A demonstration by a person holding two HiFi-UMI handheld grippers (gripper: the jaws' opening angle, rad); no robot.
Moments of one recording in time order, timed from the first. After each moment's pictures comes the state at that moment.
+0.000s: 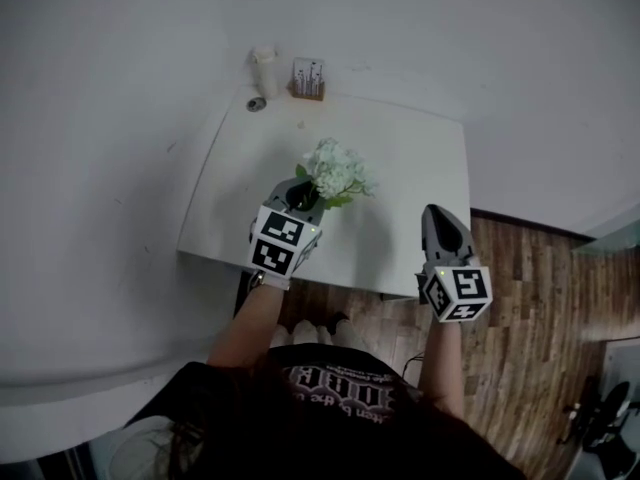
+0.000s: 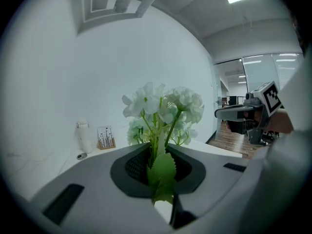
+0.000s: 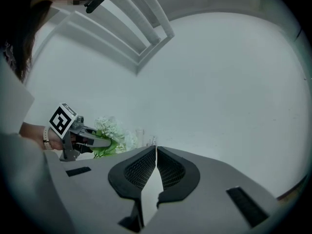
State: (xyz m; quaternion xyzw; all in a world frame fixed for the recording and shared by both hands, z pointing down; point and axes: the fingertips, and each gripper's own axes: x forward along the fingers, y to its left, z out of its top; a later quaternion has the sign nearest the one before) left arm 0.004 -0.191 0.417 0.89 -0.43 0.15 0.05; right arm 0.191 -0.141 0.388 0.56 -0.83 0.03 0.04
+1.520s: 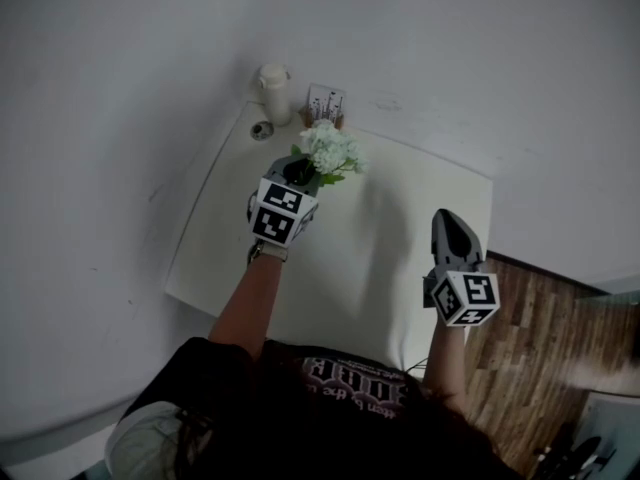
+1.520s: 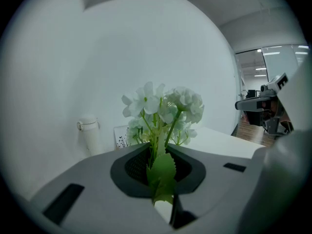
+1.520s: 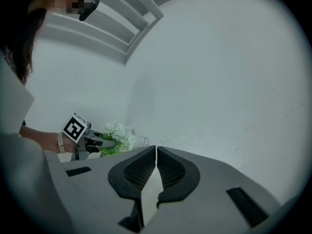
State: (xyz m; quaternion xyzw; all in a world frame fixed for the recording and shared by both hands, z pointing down) left arm -0.045 -0.417 0.452 0.84 -0.50 0.18 0.06; right arm 0.190 -0.343 0.411 0.53 -0.85 0.06 0.04
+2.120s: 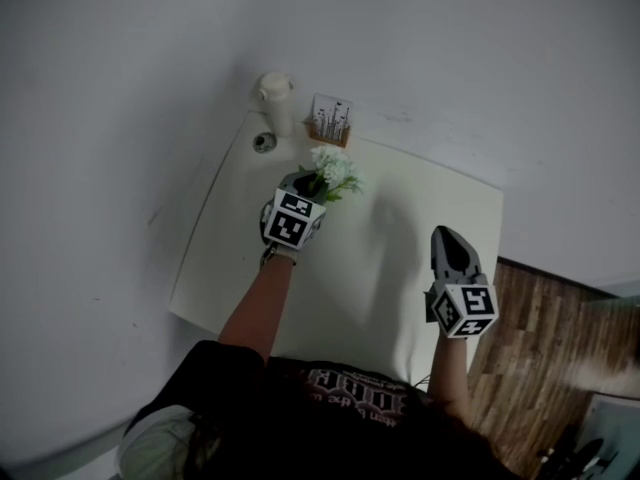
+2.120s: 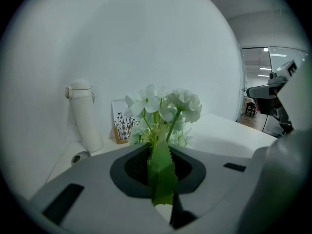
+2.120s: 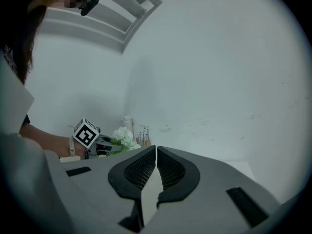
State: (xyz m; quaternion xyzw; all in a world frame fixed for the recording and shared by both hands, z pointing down) left arm -0.055 -0.461 0.539 0.83 -0.49 0.23 0.11; right arm 0.177 -0.364 0.448 0.52 -0.84 0.10 0.07
